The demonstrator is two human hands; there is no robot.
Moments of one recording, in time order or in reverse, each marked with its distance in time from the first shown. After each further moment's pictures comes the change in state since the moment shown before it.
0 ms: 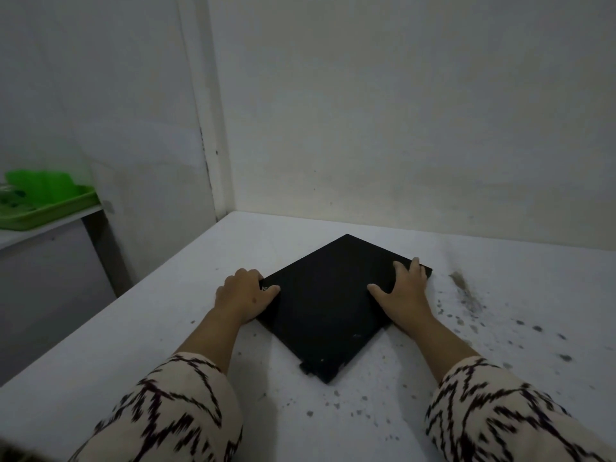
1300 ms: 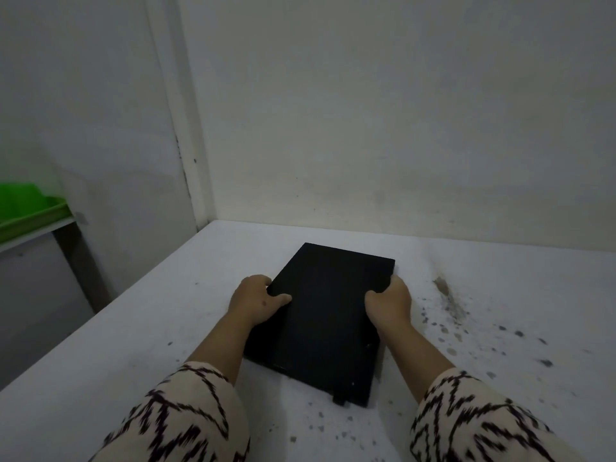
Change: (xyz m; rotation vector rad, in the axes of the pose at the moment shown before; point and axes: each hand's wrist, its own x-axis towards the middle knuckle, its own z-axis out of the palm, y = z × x) left_hand 0.001 0.051 0.005 -0.211 -0.061 0.030; right_hand 0.005 -0.008 0.007 0.511 0.127 0.281
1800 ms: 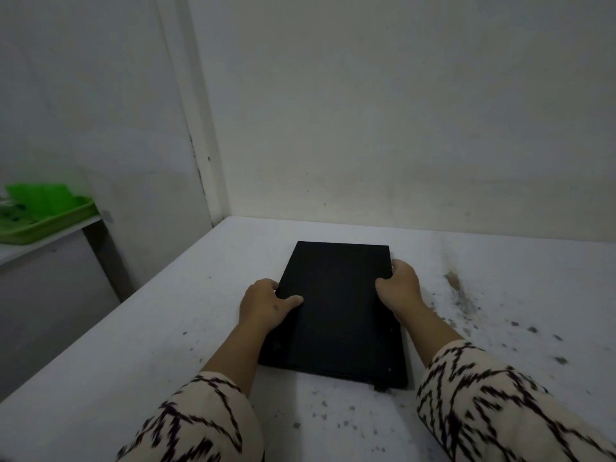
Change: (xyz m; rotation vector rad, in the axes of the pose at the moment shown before) left_hand -0.028 0.006 0.007 -0.140 0.076 -0.128; right_hand 0.021 -0.006 -0.013 -0.147 -0.172 -0.121
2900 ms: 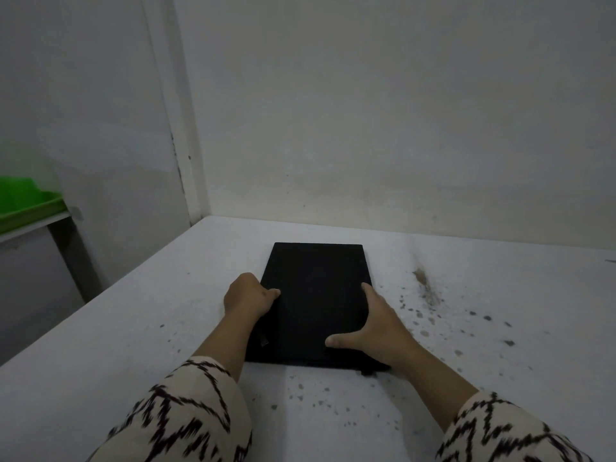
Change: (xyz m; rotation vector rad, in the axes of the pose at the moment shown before) left_hand -0.003 0.009 0.006 0.060 0.010 -0.089; right_hand -0.086 0.021 -0.025 -0.248 -0.289 -0.132
